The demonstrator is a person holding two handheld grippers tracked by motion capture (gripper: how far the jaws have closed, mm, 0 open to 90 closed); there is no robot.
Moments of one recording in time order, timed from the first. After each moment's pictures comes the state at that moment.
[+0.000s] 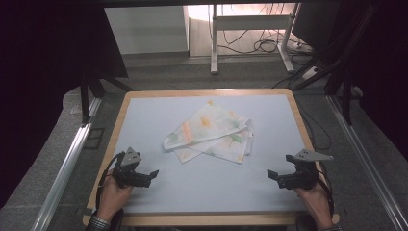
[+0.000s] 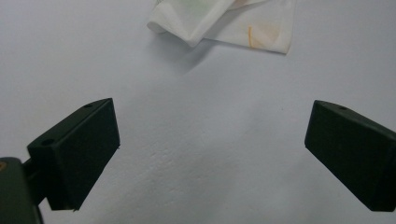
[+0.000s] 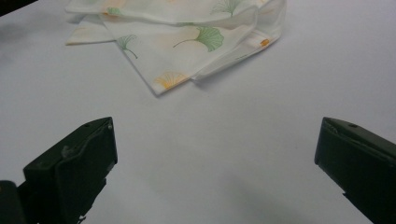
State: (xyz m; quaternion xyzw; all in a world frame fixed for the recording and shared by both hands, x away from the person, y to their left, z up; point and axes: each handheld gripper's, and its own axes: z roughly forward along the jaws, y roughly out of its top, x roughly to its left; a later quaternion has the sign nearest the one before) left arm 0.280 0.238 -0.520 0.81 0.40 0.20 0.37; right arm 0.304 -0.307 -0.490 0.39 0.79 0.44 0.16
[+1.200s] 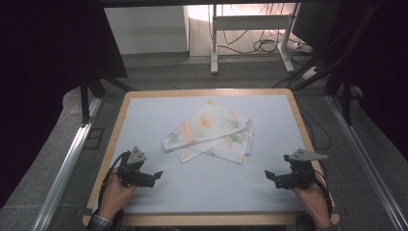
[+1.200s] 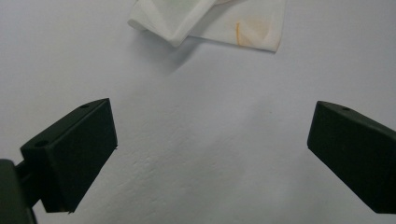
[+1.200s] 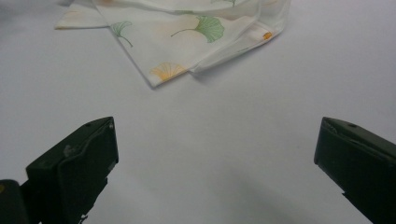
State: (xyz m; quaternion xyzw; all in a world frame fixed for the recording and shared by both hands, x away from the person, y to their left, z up) left arm 0.284 0.223 -0.518 0.83 0.40 0.19 0.35; right arm 0.307 -0.299 -0.493 0.38 0.81 0.41 0.17
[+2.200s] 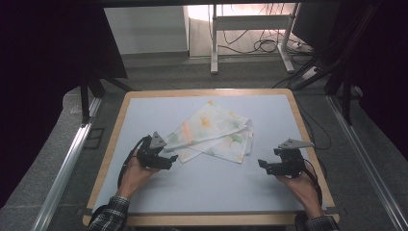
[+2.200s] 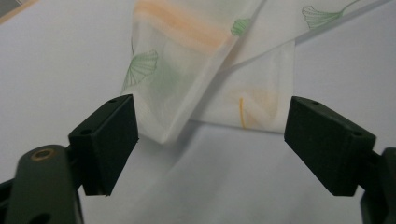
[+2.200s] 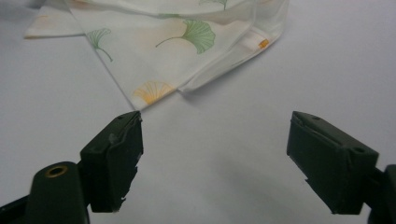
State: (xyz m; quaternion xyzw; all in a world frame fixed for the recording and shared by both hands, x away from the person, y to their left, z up) left arm 0.338 0.177 -0.508 0.84 0.35 0.22 0.34; right arm 0.336 -0.274 -0.488 0.41 0.81 0.38 0.16
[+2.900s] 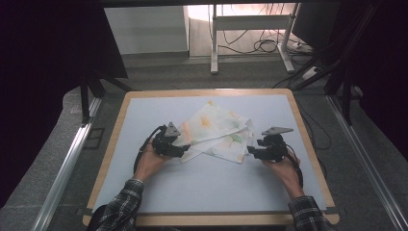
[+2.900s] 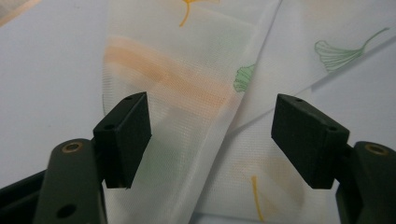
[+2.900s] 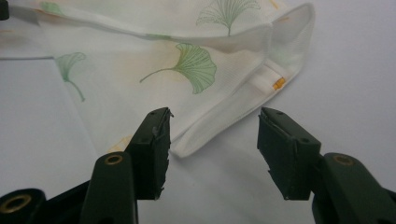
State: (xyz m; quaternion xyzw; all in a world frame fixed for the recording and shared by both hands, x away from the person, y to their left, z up) left arm 0.390 0.145 -0.520 0.86 0.32 0.20 0.35; right arm 0.388 -0.235 -0.500 0.41 0.82 0.37 0.16
